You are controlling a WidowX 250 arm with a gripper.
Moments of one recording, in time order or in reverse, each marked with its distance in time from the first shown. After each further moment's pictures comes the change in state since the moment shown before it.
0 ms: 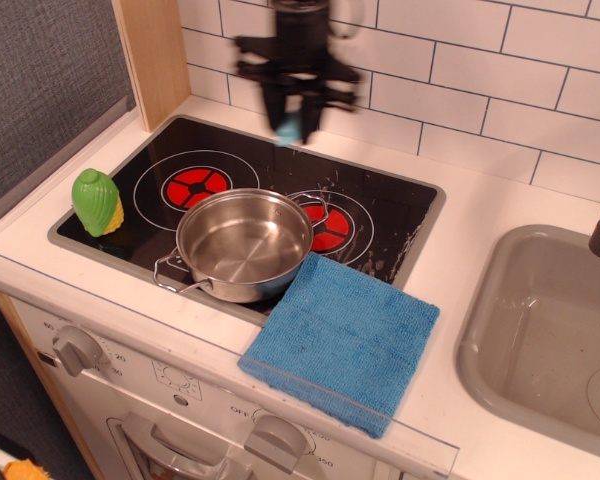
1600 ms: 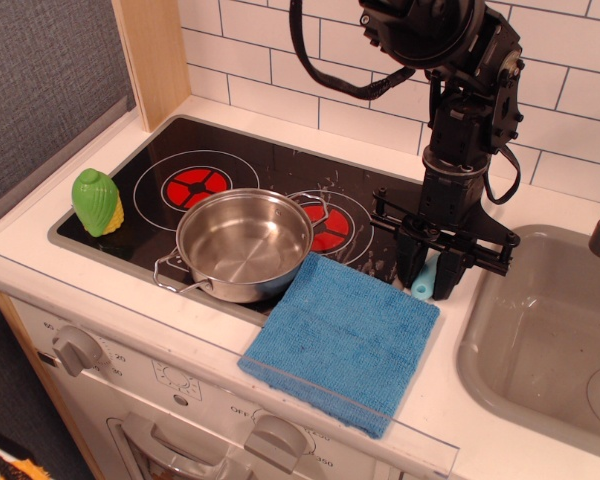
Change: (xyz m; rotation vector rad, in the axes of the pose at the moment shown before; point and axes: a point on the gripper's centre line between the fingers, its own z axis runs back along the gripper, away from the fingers) arm -0.052 -0.114 -0.060 -0.082 0.171 -0.048
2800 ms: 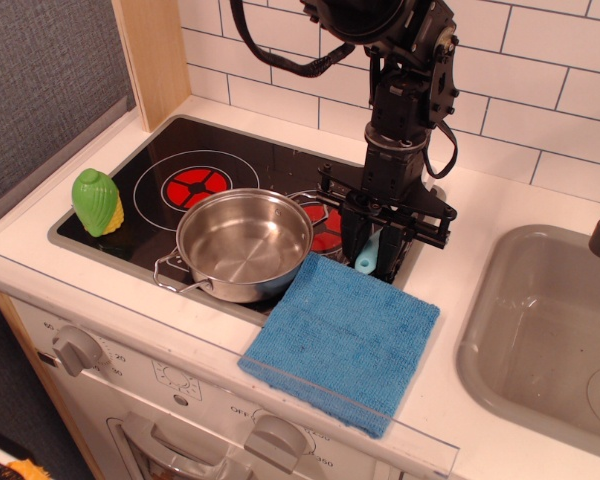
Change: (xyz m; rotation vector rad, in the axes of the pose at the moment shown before) arm -0.001 0.046 0.006 0.038 0.000 0.046
